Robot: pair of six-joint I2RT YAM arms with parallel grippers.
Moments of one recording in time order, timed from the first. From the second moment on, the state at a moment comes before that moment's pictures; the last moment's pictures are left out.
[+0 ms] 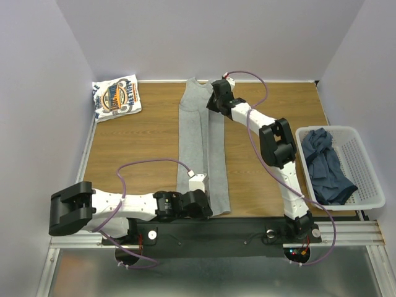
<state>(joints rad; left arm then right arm) -1.37 1.22 0.50 -0.08 -0.23 -1.12 0.48 2.40 1.99 -0.19 0.20 0.70</state>
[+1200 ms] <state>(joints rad) -1.37 1.06 0.47 -0.18 -0.28 -1.17 0.52 2.48 2.11 -0.21 0.19 0.69</state>
